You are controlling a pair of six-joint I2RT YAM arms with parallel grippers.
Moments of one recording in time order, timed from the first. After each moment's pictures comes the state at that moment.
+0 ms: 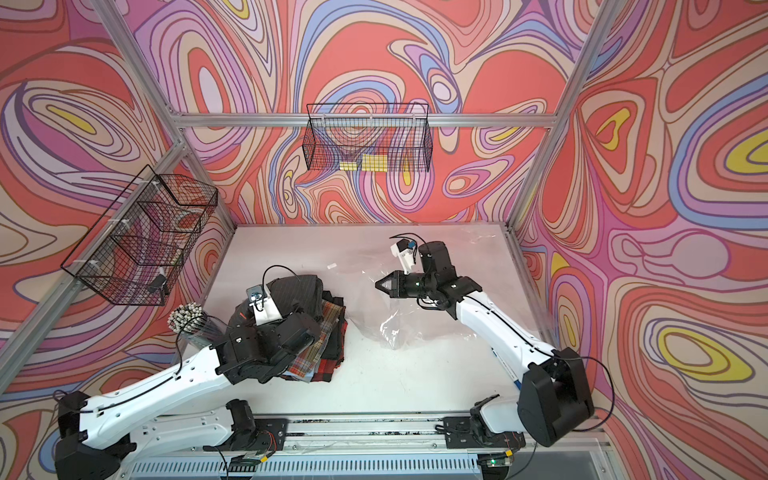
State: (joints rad) left arm -1.00 1.03 0.96 -1.02 -1.06 -1.22; right arm 0.44 1.38 1.06 -0.28 -0.67 0.50
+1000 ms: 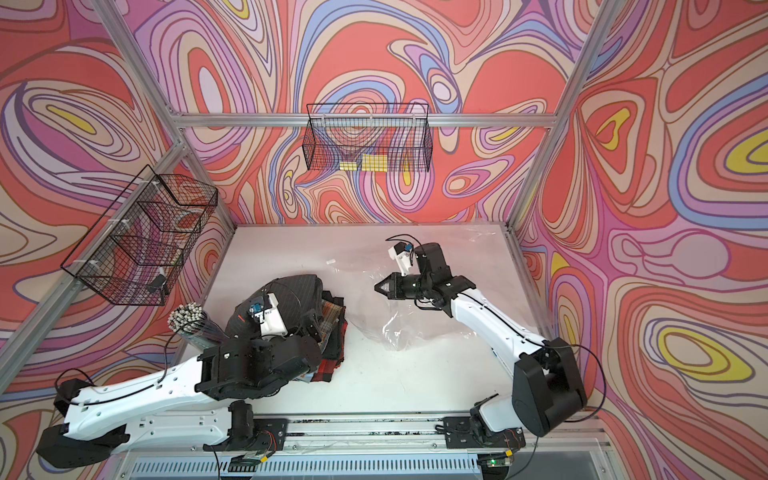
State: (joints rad) left arm -1.28 0.98 1.00 -1.01 -1.00 -1.36; right arm 0.44 1.44 1.06 -0.28 -0.65 0.48
